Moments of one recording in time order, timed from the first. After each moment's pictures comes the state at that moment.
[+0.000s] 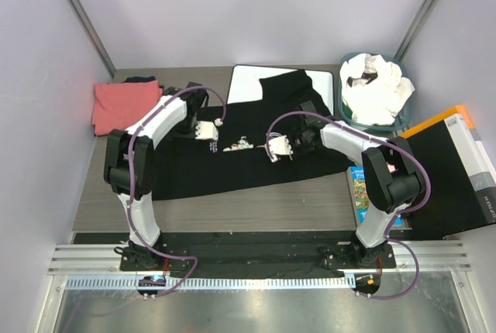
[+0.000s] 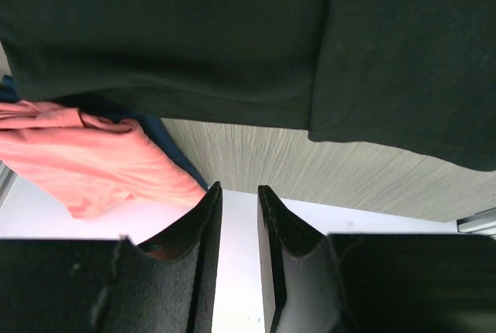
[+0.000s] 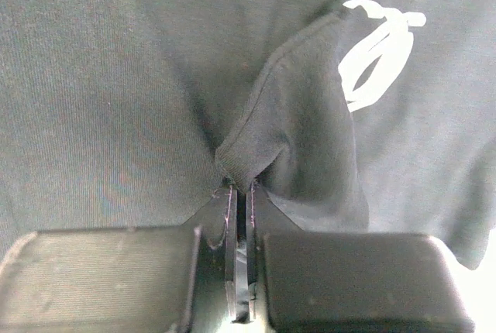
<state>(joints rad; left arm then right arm) -0.31 1.91 1.55 -1.12 -0.31 1.23 0.42 1.75 1.09 -0.49 -0.23 -1.53</state>
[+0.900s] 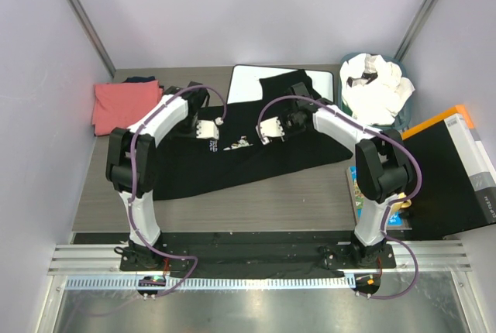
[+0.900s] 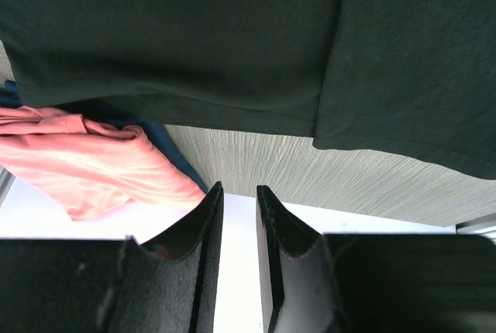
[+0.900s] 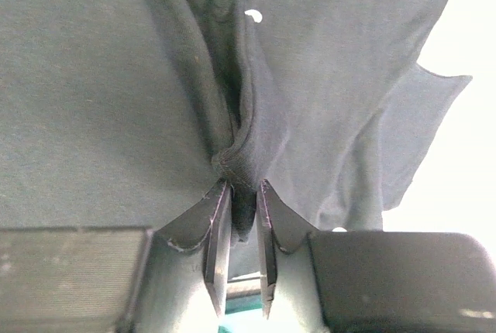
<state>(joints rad) -0.31 1.94 1.57 -1.11 -0.31 1.22 0.44 1.86 1.38 -0.57 -0.18 -1.56</state>
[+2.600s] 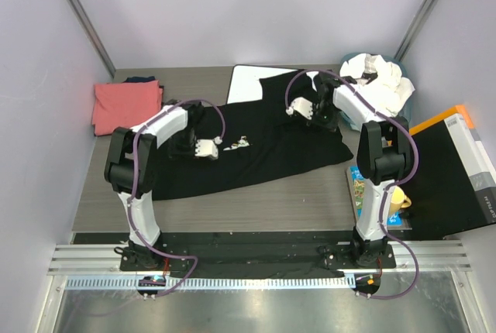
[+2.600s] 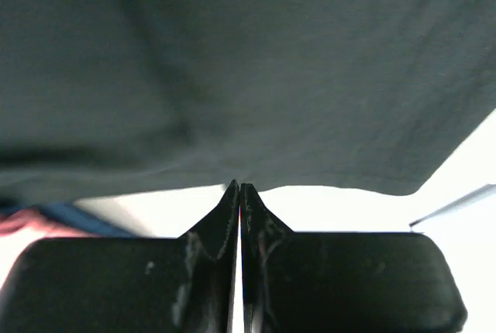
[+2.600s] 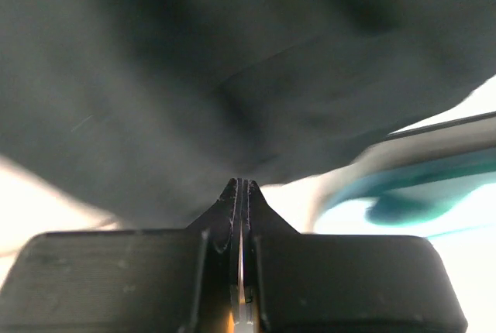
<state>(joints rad) -0.30 1.93 1.42 -1.13 -0.19 1.23 0.21 2.04 1.68 -0.97 -0.02 -1.06</state>
